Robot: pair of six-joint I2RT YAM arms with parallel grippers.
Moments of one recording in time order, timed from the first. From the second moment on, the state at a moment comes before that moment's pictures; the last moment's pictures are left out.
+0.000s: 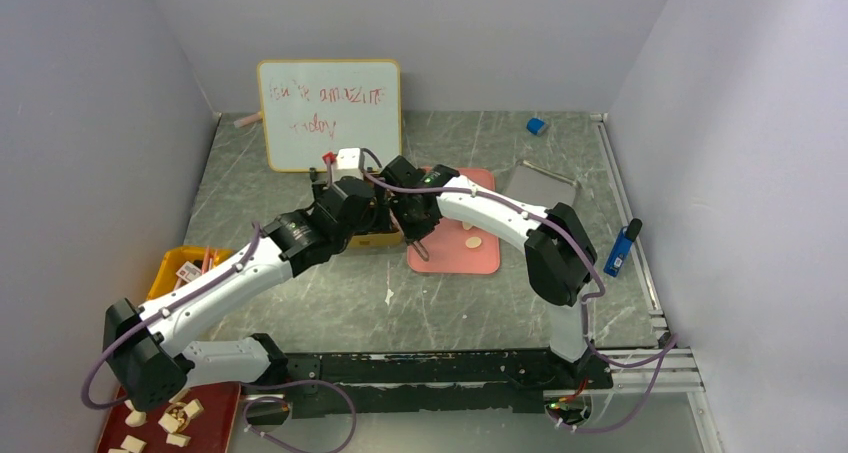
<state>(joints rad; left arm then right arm) -0.81 1.18 1.05 -0.52 -0.51 -0.64 0.85 1.95 1.62 -0.86 0.06 0.31</state>
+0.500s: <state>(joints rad) -0.80 1.21 1.06 -0.51 -0.51 -0.62 0.83 1.95 1.62 -0.85 0.05 0.28</state>
